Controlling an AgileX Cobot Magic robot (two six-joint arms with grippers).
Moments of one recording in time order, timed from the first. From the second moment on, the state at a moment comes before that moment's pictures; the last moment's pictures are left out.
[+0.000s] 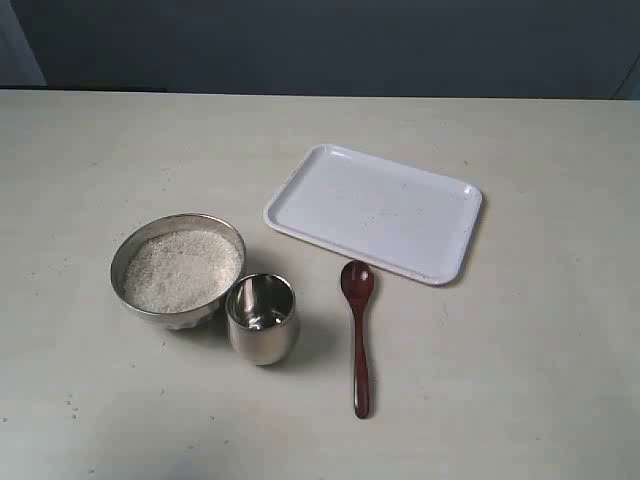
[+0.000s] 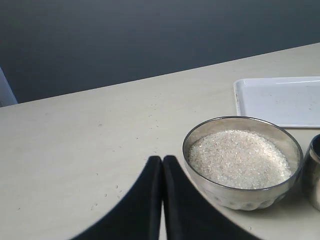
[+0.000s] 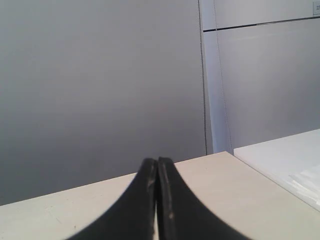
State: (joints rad) left arm -0.32 0.00 0.00 -0.18 0.25 0.27; right arm -0.13 0.00 0.00 0.20 -0.02 -0.04
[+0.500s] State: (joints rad) left arm -0.32 0.00 0.00 -0.18 0.25 0.27; right arm -0.13 0.00 0.00 0.22 -0.07 -0.04
